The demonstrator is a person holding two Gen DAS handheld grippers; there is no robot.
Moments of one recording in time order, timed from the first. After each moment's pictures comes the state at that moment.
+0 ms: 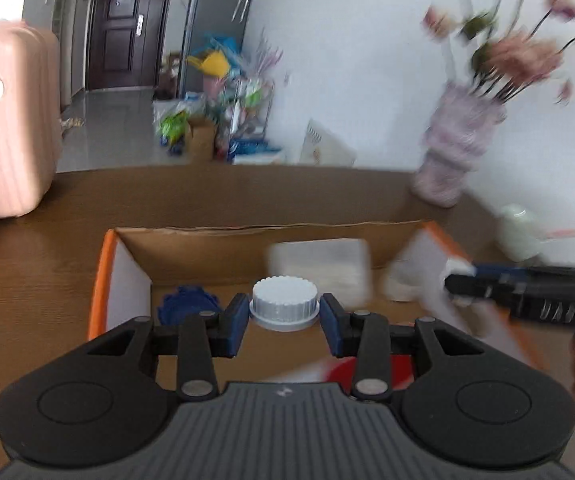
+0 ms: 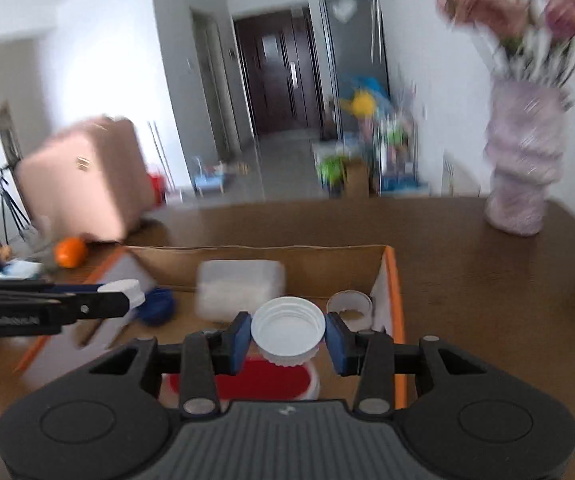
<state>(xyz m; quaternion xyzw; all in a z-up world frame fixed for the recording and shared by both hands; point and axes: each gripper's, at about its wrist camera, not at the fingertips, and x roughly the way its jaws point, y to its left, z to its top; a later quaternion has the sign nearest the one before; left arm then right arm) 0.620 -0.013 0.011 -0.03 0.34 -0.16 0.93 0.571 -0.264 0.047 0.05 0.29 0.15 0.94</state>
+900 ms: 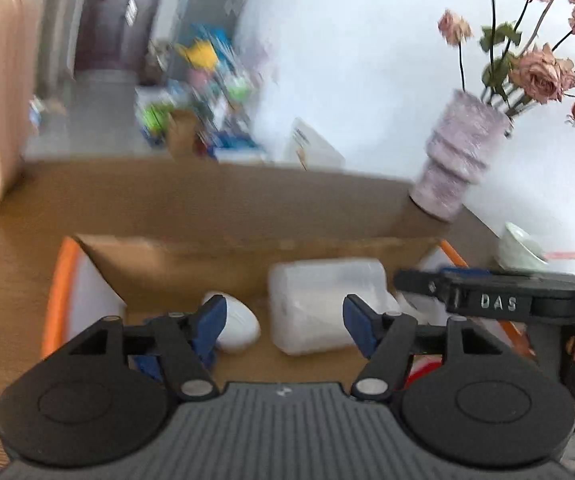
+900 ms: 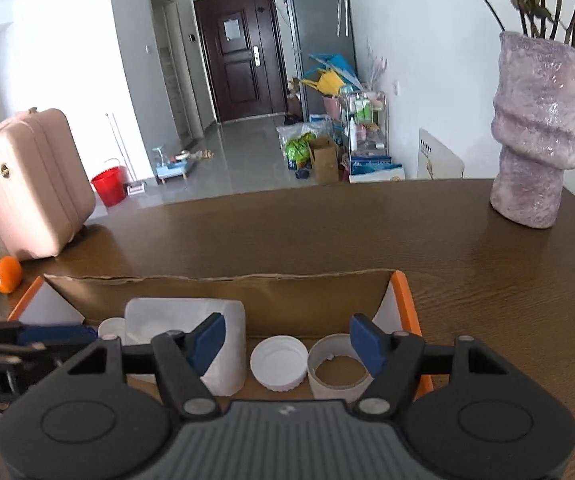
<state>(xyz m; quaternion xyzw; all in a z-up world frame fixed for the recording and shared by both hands) 0.641 0.000 -0.005 -0.08 0.31 -0.17 0.93 0.656 -0.247 0.021 0.06 0.32 0.10 0.94</state>
